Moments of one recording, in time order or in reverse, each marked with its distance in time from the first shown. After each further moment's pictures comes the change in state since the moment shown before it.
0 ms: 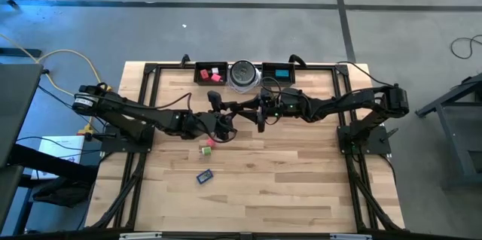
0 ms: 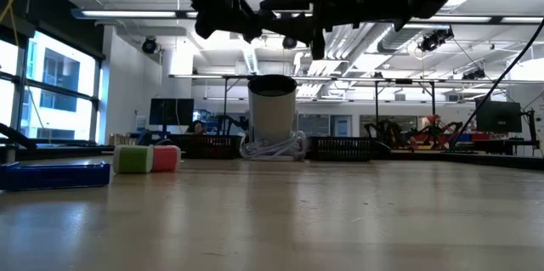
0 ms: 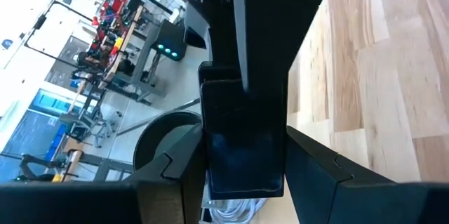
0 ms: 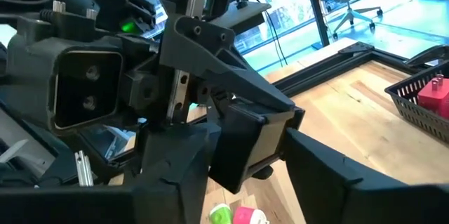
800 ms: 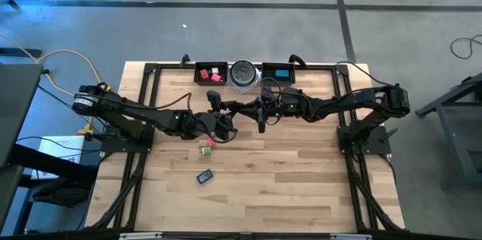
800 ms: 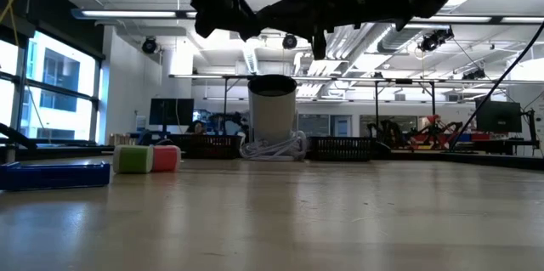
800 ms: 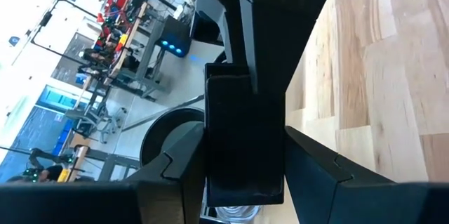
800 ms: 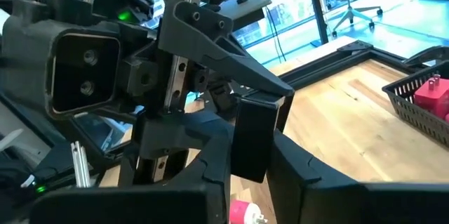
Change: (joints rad) left arm -0.016 0.001 0.010 -0.005 -0.011 0.001; right arm -0.003 -0.002 0.000 -0.023 -0.010 -0.040
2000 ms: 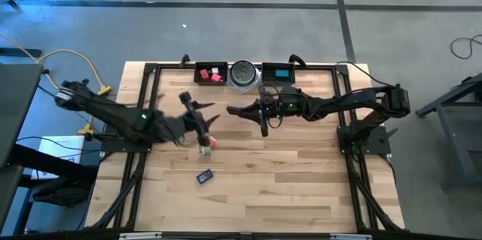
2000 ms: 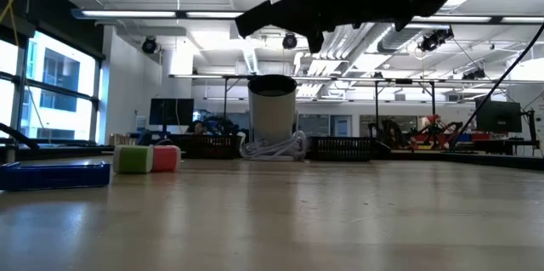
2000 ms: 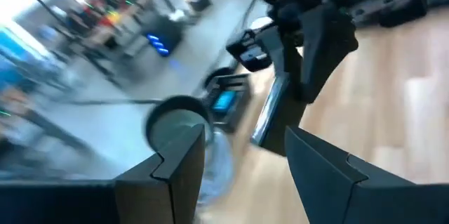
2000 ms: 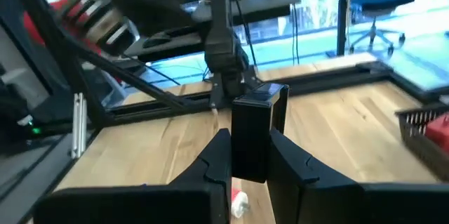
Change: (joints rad) left arm -0.151 -0.305 -0.012 -0.286 -0.103 -0.467; right arm -0.004 -0.013 0.000 -0.036 -0.102 -0.211
